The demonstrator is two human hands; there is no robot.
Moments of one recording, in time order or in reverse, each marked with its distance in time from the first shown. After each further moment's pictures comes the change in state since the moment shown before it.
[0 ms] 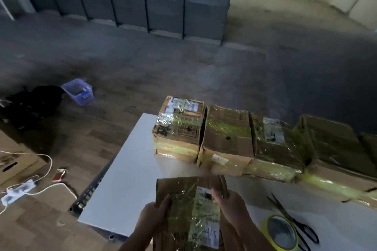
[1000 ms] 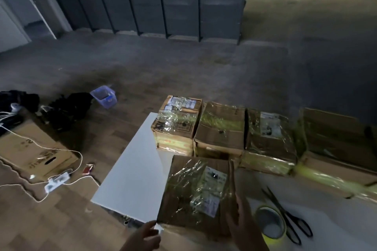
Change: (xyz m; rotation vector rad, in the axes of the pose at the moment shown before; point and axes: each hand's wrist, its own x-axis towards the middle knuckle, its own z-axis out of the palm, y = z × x) left_hand -0.104 -0.023 0.009 -0.172 -0.288 -0.032; right_hand -0.033 0.093 -0.031 0.015 0.246 -0.330
